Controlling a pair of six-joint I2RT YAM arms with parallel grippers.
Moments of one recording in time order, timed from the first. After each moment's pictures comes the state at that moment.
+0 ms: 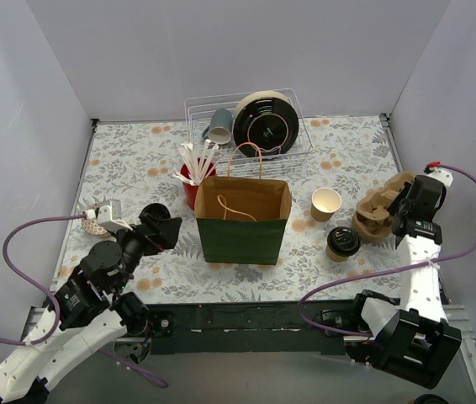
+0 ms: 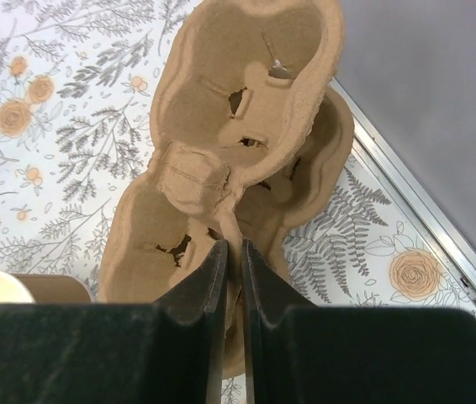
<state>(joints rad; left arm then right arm) -0.81 0.29 0.64 -0.51 -0.49 -0.72 -0.31 0.95 0.71 -0.33 0.13 0.25</state>
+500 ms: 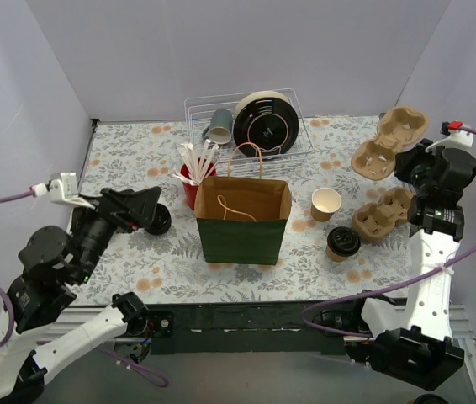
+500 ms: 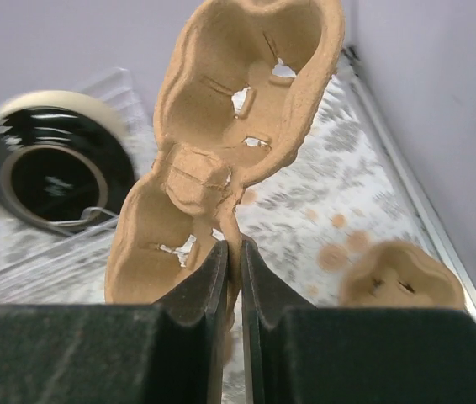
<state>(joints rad) -0.81 0.45 1.10 -0.56 -0.47 -0.60 -0.31 0.94 1.01 -0.32 -0.17 0.24</state>
